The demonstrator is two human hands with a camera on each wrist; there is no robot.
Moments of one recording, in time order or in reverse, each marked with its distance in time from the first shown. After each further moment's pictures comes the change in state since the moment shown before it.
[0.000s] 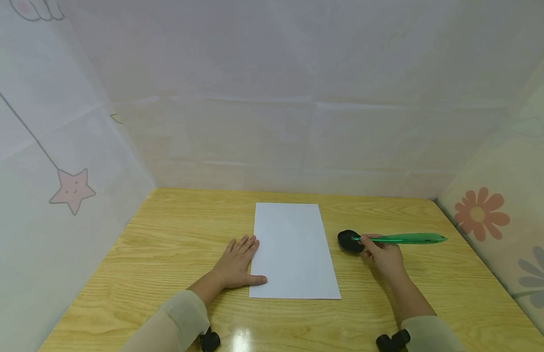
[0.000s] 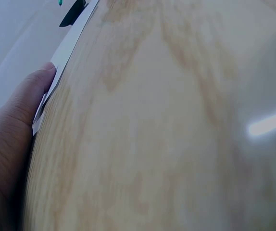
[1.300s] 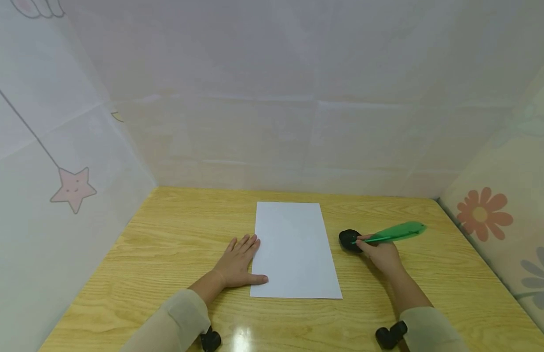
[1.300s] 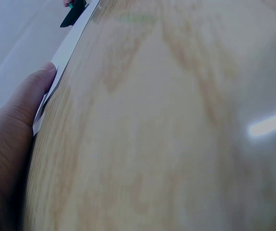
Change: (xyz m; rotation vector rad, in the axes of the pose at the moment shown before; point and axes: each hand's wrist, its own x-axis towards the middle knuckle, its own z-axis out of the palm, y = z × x) left_hand 0.003 -0.007 0.008 0.001 0.026 0.015; right_hand 0.013 0.004 0.004 -0.245 -0.081 -0.022
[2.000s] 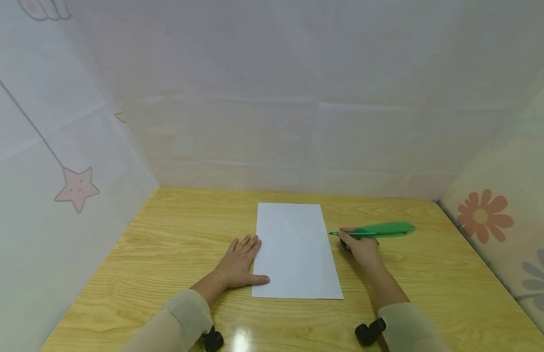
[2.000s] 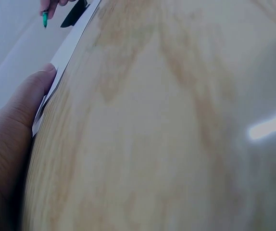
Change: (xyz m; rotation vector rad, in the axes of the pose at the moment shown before) left_hand 0.000 0.006 -0.005 0.028 -0.026 -0.029; right_hand 0.004 -0.039 0.035 0.143 0.036 -0.002
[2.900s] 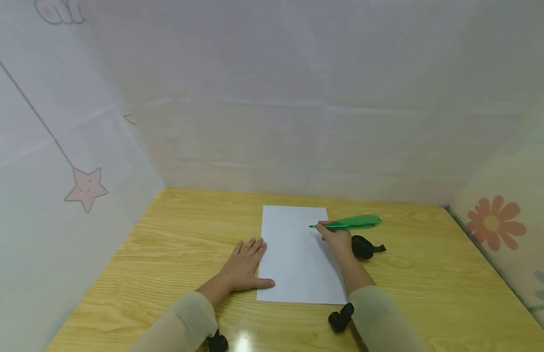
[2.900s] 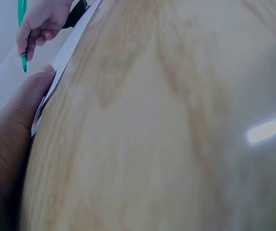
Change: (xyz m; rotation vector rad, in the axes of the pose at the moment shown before) left_hand -0.001 0.002 0.001 -0.034 0.023 0.018; right_hand 0.037 -0.022 0.073 0.165 0.082 0.032
